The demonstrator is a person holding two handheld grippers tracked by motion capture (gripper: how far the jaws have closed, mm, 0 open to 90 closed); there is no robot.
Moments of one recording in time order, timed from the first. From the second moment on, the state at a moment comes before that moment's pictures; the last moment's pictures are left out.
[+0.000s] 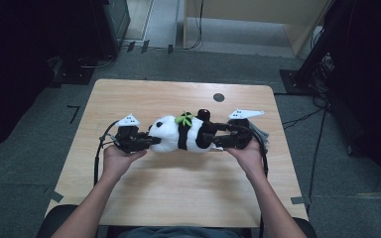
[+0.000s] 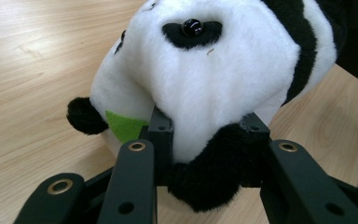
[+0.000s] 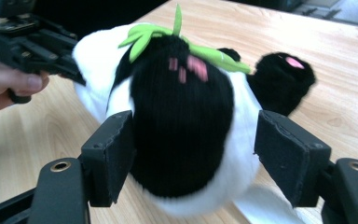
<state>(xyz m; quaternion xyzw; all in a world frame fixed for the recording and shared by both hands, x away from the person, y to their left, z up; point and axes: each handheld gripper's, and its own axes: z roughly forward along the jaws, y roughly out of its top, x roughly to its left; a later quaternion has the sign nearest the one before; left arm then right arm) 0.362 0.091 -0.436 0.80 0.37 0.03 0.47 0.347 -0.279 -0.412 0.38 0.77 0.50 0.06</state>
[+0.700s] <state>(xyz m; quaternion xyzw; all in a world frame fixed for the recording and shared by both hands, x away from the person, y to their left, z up) 0.360 0.081 -0.422 0.79 0.40 -0.02 0.47 0.342 -0.249 -0.436 0.32 0.81 0.48 0.11</state>
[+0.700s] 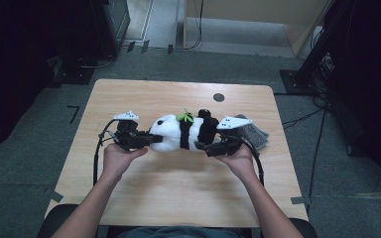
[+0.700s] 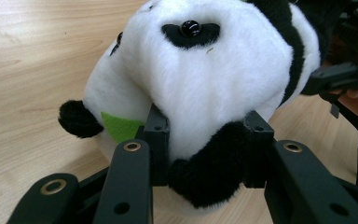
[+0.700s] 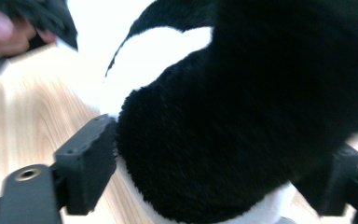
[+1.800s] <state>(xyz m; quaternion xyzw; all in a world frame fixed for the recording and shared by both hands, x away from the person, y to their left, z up) 0.349 0.075 -0.445 0.80 0.29 0.08 0.52 0.349 -0.278 -0.400 0.42 0.76 0.49 0.01</state>
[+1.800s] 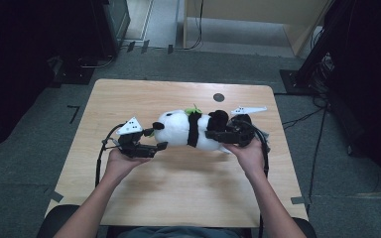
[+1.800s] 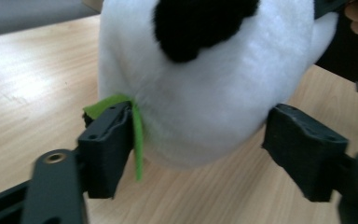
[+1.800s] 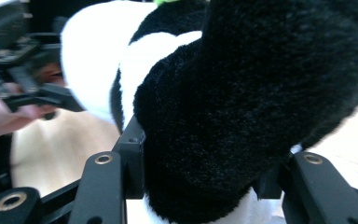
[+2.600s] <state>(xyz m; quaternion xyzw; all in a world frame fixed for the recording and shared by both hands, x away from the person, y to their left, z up) 0.347 0.068 -0.437 0.81 0.33 0.07 0.48 0.348 -0.270 -0.415 0.38 0.79 0.48 0.02</state>
